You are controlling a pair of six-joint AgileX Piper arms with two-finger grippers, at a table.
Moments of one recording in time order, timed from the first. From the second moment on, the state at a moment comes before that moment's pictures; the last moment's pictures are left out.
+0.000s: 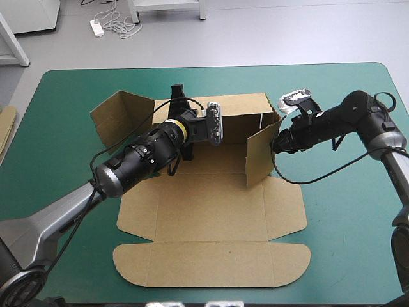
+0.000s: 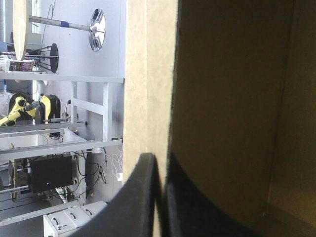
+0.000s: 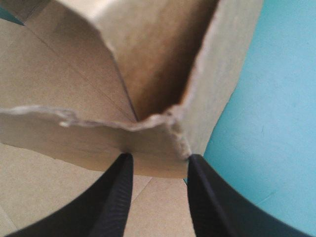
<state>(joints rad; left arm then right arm) -0.74 1.60 -1.36 0.69 0.55 0.45 0.09 1.61 -1.38 0.62 1.05 -0.76</state>
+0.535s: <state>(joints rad) -0.74 1.60 -1.36 0.69 0.55 0.45 0.09 1.62 -1.28 0.71 0.99 -0.88</state>
